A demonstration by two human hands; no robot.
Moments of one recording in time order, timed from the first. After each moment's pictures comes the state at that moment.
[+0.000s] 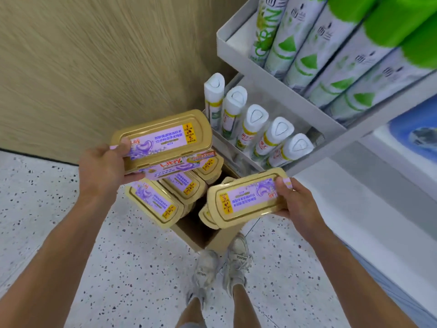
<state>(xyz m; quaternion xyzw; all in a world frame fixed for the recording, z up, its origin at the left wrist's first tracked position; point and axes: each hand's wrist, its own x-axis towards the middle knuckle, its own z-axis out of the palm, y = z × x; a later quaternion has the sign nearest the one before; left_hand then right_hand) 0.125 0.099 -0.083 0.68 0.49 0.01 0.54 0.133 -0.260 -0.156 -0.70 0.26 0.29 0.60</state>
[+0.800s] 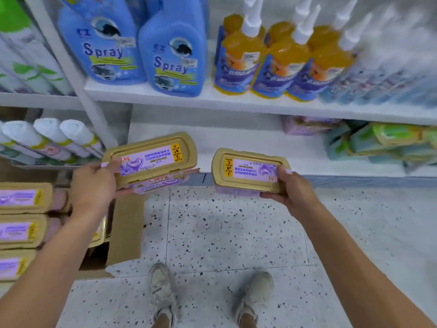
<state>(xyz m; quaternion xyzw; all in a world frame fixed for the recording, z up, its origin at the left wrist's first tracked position) 0.055 -0.273 -0.063 0.77 0.22 -0.20 0.56 -0.120 -0.597 -0.063 -0.51 0.56 0.00 0.65</state>
